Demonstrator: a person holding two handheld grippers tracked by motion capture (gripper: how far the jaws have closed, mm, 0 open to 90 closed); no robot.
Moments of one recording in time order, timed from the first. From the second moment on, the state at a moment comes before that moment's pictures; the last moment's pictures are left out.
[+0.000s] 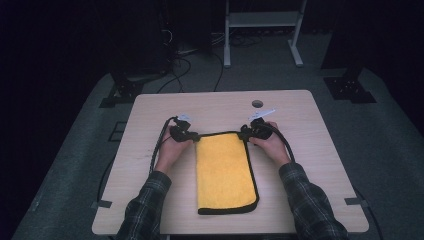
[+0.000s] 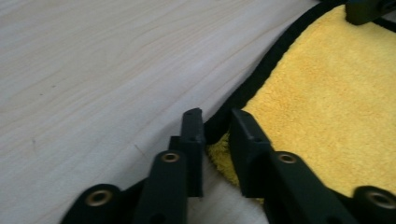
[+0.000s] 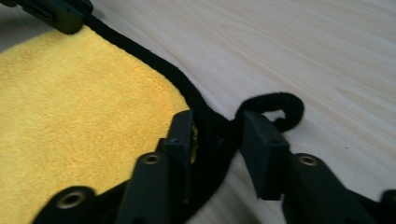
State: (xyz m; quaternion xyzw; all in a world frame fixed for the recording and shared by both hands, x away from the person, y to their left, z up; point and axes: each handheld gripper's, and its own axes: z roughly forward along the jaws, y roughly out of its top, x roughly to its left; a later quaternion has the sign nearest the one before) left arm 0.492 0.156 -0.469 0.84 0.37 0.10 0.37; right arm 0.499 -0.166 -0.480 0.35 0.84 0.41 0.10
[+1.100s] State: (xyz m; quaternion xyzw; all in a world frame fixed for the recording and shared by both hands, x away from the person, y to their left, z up) left arm 0.455 0.158 -0.405 0.83 0.28 0.14 0.47; right arm 0.453 -0.185 -0.422 0.31 0.82 0.46 0.12
